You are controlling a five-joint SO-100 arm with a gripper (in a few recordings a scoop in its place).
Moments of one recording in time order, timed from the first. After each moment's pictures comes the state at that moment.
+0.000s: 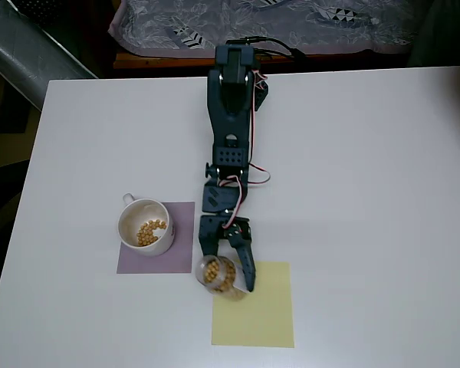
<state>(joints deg) 4.6 63.7 113.8 -35.0 -65.3</state>
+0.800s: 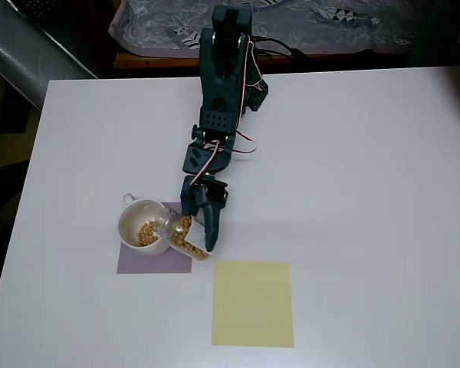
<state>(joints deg) 13.1 86.3 139.7 -37.4 -43.2</state>
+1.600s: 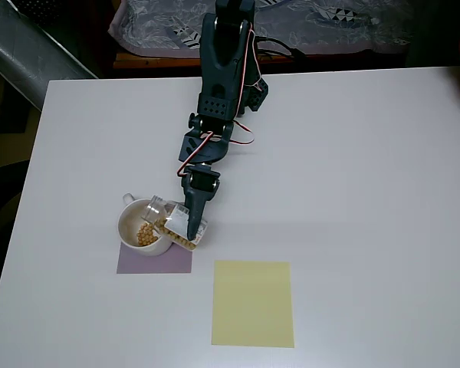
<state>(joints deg) 15.1 95.6 142.1 -26.3 -18.9</state>
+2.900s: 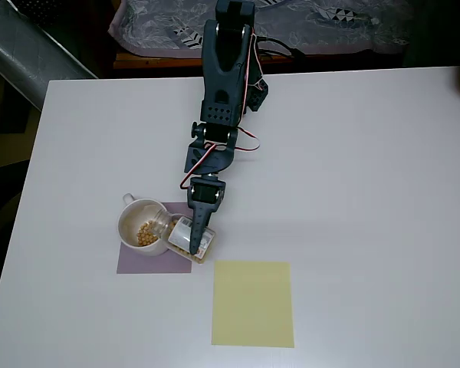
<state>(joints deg) 11.1 91.7 130.9 -14.7 -0.5</state>
